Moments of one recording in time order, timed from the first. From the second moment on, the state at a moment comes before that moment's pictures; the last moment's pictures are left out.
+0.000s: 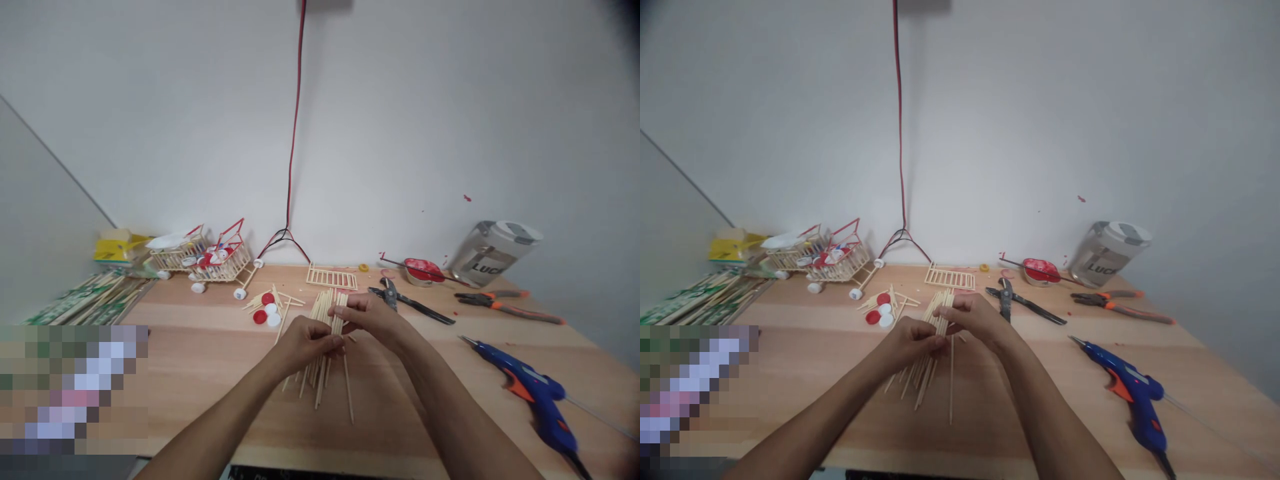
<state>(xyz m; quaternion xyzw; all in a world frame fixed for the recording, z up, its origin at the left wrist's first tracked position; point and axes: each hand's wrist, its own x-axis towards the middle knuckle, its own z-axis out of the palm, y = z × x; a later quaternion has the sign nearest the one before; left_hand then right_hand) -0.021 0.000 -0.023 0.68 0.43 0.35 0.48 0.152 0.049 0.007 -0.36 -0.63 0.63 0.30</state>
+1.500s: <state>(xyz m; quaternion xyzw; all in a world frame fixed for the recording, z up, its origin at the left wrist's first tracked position) -0.017 -0.005 -0.021 0.69 0.42 0.38 0.45 0.157 0.048 0.008 -0.33 -0.57 0.69 0.30</state>
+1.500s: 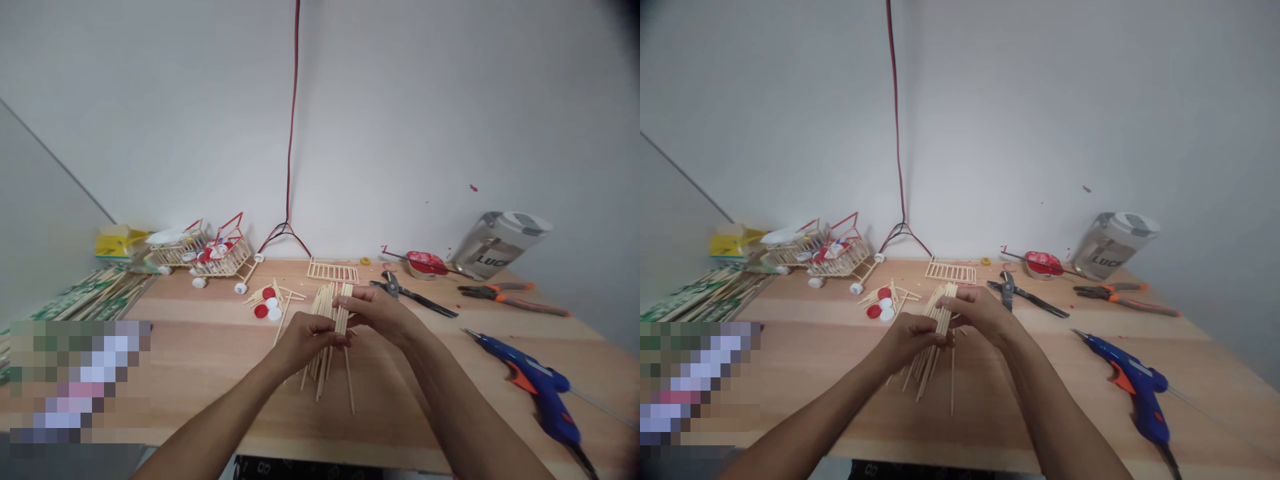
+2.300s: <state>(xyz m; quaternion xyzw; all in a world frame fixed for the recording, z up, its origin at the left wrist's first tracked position) -0.022 -0.003 -0.019 0.67 0.42 0.35 0.51 0.156 0.037 0.020 -0.33 -0.80 0.39 0.31</state>
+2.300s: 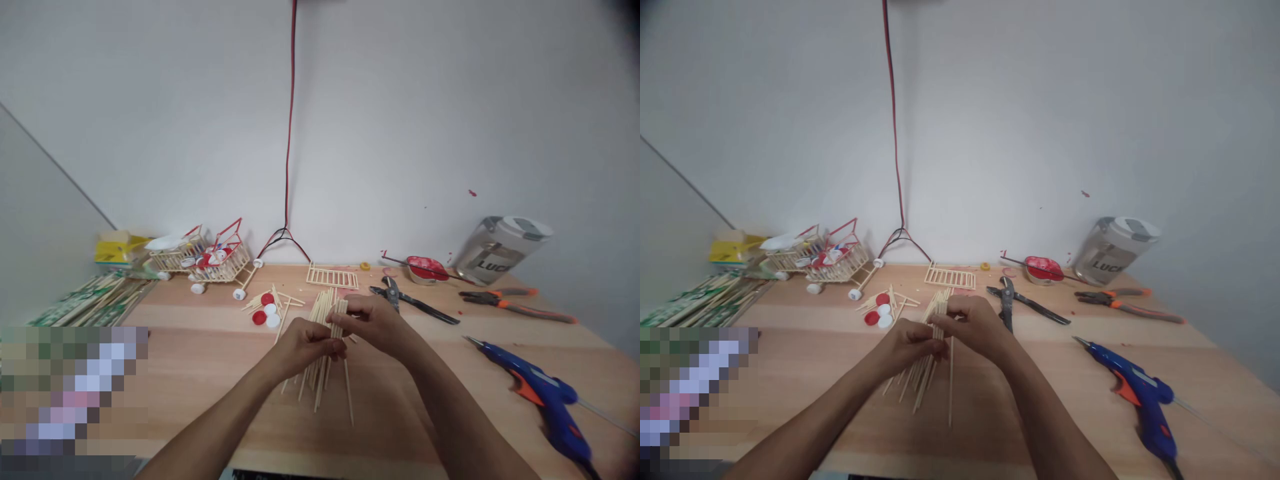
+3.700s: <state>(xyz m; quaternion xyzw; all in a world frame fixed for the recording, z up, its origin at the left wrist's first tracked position) -0.025 -0.002 -0.021 0.56 0.34 0.35 0.66 0.146 0.038 0.006 -0.35 -0.55 0.65 0.39</state>
